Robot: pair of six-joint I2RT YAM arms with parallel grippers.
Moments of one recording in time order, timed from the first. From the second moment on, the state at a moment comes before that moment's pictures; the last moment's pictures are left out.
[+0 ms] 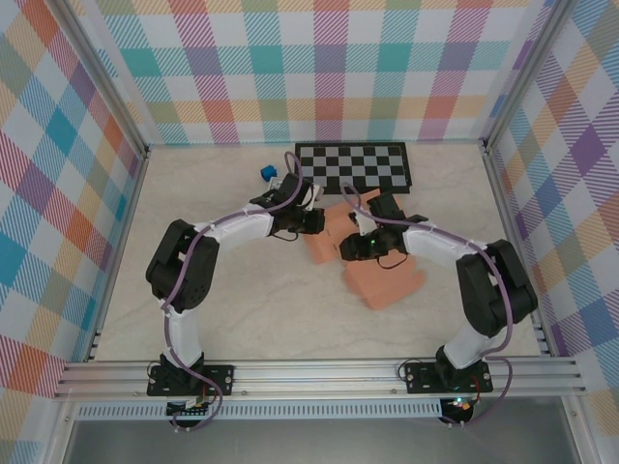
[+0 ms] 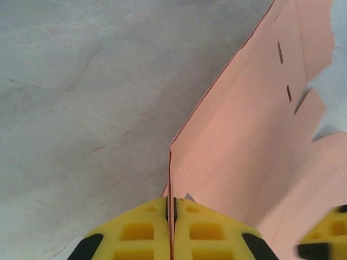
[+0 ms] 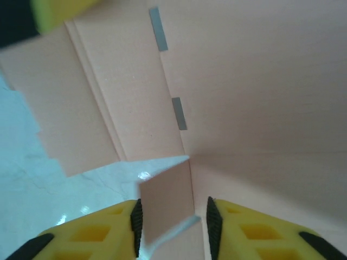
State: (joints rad) left arm -0.59 1.94 1.36 -0.31 0.21 -0.36; right arm 0.44 1.62 0.96 -0.39 -0.44 0.27
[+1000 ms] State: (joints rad) left arm -0.69 1.82 1.18 0.02 0.06 -0.05; right arm 0.34 1.63 1.19 -0.37 -0.34 1.51
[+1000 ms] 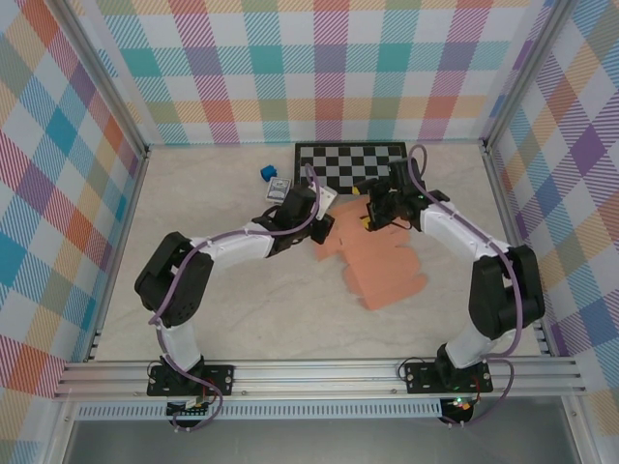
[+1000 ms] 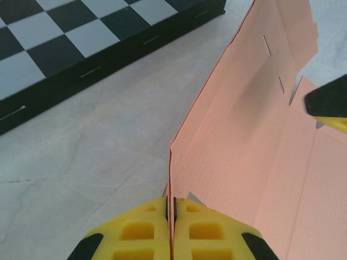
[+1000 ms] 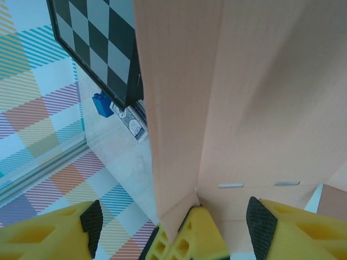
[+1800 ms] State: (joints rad) left arm -0.70 1.78 1.15 0.07 0.03 -0.03; right arm 0.34 1.72 1.28 -0.40 -0.31 1.51
